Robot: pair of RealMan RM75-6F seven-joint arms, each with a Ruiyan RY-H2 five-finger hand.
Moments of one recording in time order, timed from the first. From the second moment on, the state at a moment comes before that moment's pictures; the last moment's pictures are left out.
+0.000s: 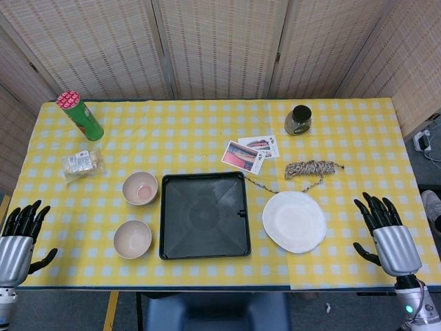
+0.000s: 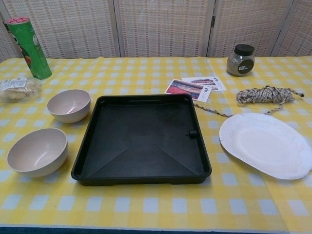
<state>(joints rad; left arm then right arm) -0.09 -1.16 -0.03 -1.54 1.56 1.53 0.09 0.10 -1.17 0.02 -1.57 -1.61 1.49 -0.08</state>
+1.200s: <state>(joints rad) -0.07 -1.10 -0.02 -1.58 1.57 1.55 0.01 0.06 -1.54 -0.05 -1.21 -1.67 1.52 -0.02</state>
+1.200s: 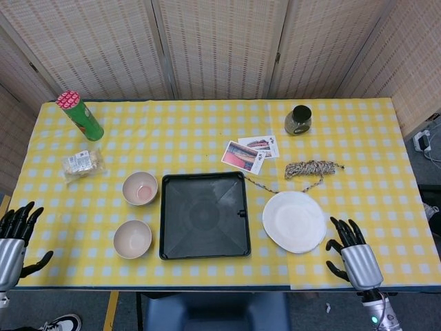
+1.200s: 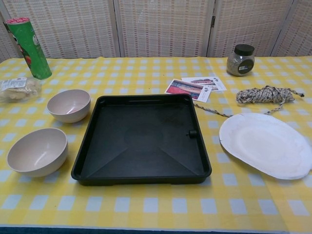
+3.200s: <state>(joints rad) -0.07 -1.08 -0.01 -1.59 1.58 1.54 -0.03 0.18 -1.78 -0.01 -0.99 -1.59 1.36 0.02</state>
